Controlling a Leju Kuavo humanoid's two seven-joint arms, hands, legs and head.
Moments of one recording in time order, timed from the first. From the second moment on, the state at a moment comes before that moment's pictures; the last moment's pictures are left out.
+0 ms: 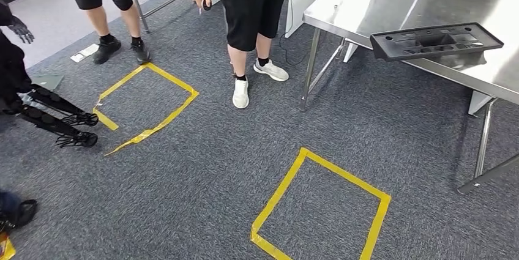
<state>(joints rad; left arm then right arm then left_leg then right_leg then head) -0.09 -0.15 1.22 -0.19 -1.11 0.22 -0.09 -0.08 -0.03 0.07 -0.17 0.27 -0.19 0.21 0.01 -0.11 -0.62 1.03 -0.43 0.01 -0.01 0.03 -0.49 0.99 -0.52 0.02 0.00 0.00</state>
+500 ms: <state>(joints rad) -0.10 -0.13 1.21 -0.19 -1.12 0.19 -0.11 -0.08 -0.01 0.07 -0.17 0.31 -0.19 0.21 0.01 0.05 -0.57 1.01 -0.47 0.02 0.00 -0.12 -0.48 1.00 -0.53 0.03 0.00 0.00</state>
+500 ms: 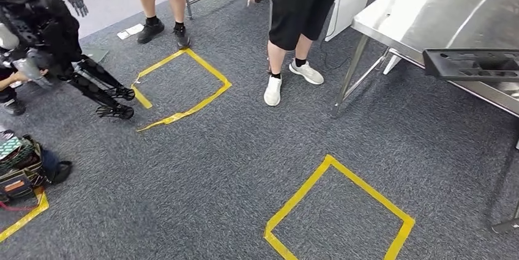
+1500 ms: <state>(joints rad) -0.09 -0.12 1.21 -0.19 -1.14 0.21 -0.06 -0.19 0.03 0.24 -0.17 0.49 -0.16 0.27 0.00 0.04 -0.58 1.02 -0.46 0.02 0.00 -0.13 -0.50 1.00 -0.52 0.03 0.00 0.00</state>
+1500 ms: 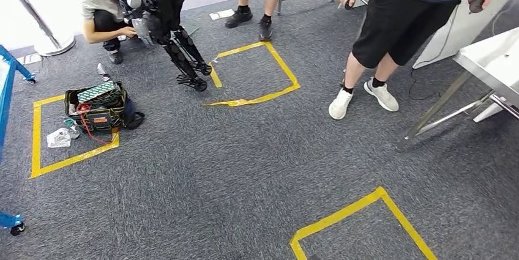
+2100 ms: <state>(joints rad) -0.09 -0.12 1.24 -0.19 -1.07 0.31 -0.06 -0.15 0.03 0.21 -0.17 0.52 -0.11 0.25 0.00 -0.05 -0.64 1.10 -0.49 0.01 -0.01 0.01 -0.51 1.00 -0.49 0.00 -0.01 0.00</state>
